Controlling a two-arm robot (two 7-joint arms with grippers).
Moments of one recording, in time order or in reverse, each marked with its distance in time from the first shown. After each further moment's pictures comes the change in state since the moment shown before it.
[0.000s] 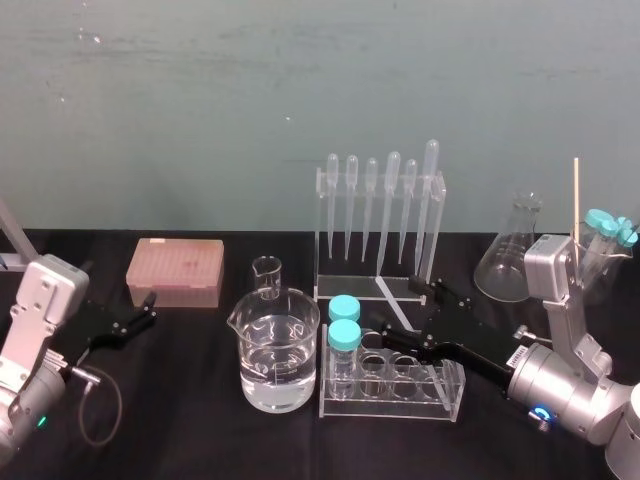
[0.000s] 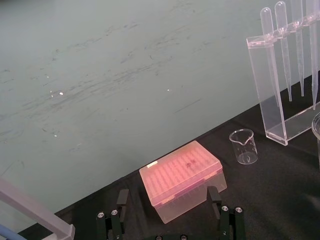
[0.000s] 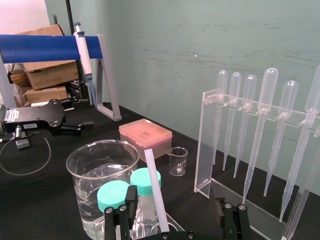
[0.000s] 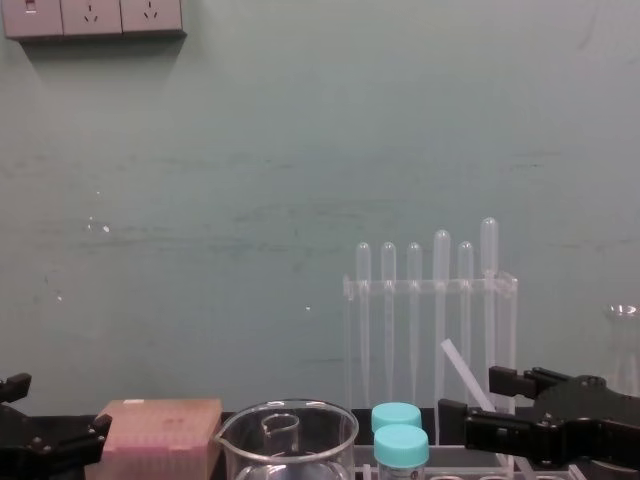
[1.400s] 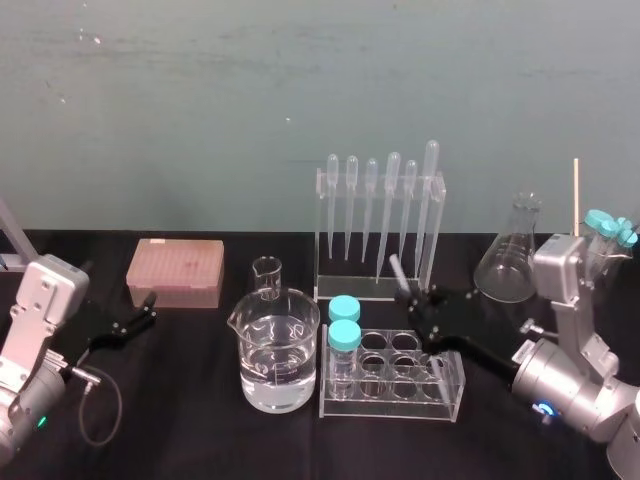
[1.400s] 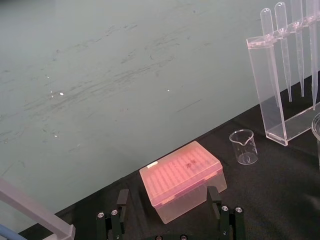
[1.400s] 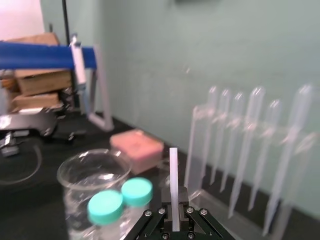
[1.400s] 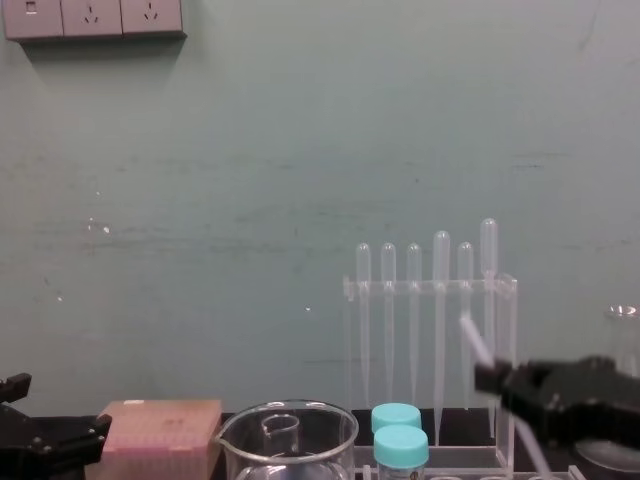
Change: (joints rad) left arm 0.000 0.000 0.000 0.000 0.000 0.000 0.000; right arm -0.010 -0.006 0.017 -0.001 -0.023 -0.048 -0.013
